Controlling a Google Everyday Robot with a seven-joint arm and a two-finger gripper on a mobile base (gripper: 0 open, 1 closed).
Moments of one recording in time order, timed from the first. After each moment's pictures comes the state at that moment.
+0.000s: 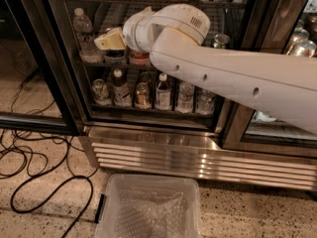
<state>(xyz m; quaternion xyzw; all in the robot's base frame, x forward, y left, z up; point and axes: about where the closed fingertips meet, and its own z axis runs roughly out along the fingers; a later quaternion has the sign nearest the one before) 0.723 0.085 0.975 -0.32 0.71 0.09 0.62</state>
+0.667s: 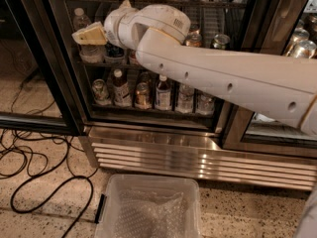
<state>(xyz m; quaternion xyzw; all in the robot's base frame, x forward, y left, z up) 0.735 0.140 0.989 -0.34 0.66 0.15 0.65</state>
